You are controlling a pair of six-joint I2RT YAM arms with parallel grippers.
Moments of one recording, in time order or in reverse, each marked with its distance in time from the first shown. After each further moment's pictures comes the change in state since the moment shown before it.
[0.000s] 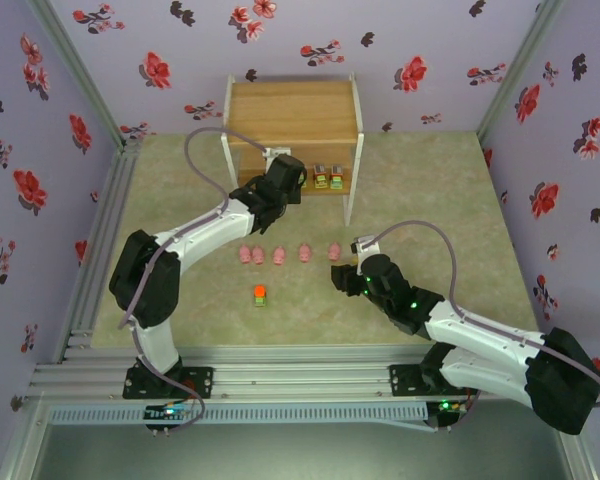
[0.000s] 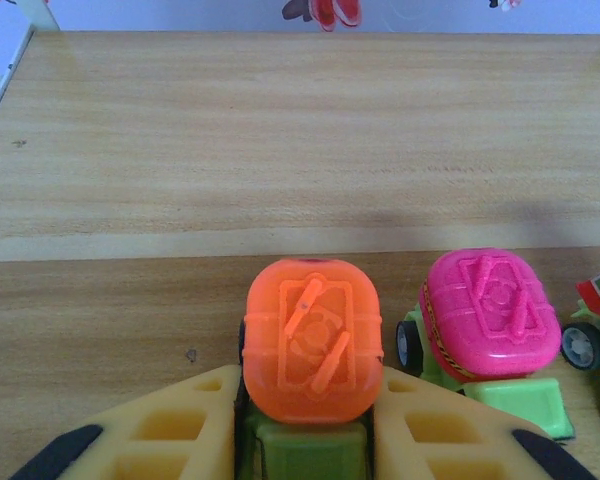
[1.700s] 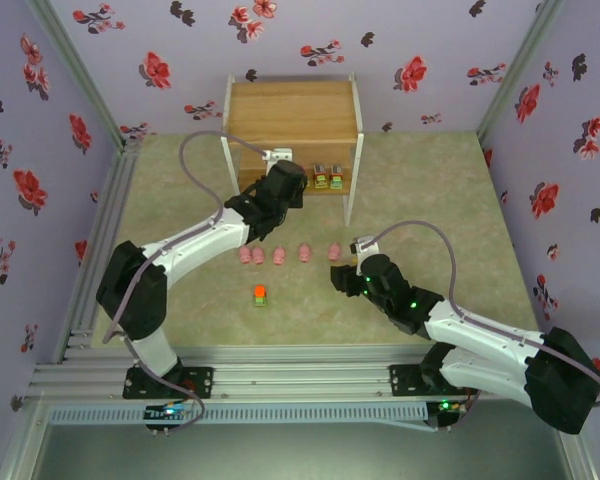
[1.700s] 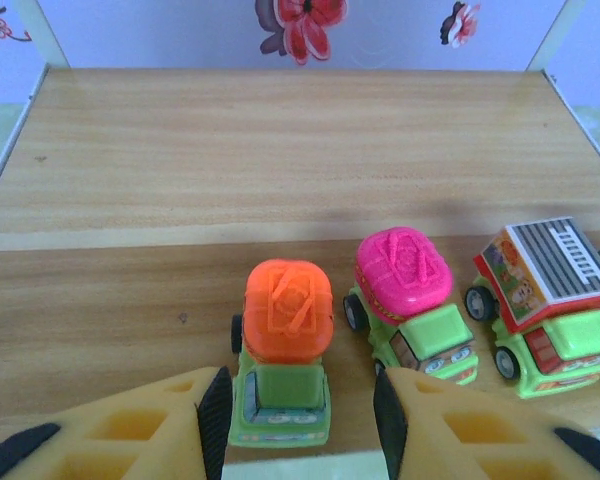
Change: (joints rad) left arm -0.060 -0.109 -0.077 0.032 -0.033 0.001; right arm 0.000 0.004 0.000 0.000 -0.011 0.000
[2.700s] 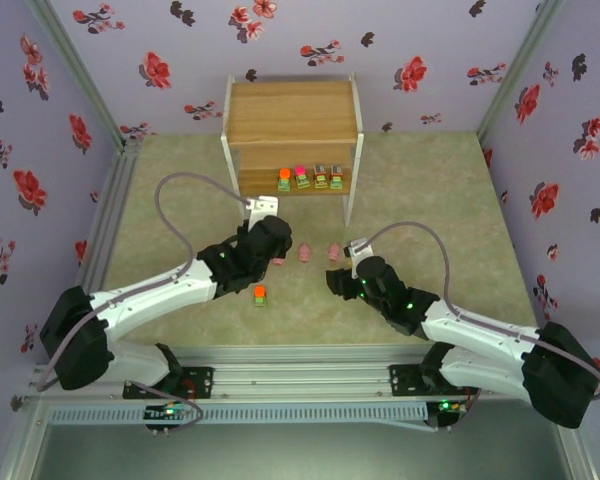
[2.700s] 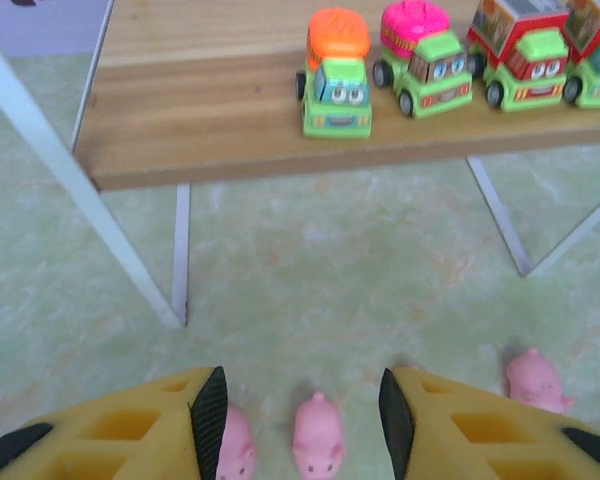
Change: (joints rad) left arm -0.197 -0.376 -0.411 -0.061 -0.145 -0.071; right arm 0.043 0.033 0.000 0.021 -0.002 -0.044
